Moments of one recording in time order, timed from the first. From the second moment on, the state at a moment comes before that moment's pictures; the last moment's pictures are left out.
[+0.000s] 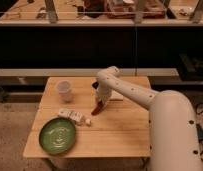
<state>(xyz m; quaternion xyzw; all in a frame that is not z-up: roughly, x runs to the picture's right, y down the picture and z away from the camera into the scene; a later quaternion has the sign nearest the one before) 0.003 0.083 0.938 -0.25 -0.23 -0.43 0.84</state>
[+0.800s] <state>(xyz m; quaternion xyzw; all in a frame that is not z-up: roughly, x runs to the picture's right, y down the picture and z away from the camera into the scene) -0.028 0.068 0.959 -0.24 -0.23 -0.45 0.83</state>
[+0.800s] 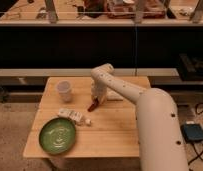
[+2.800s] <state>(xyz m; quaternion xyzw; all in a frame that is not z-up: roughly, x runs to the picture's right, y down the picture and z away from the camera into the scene) -0.085 0.040 0.980 -0.23 -0.22 -0.51 0.80</state>
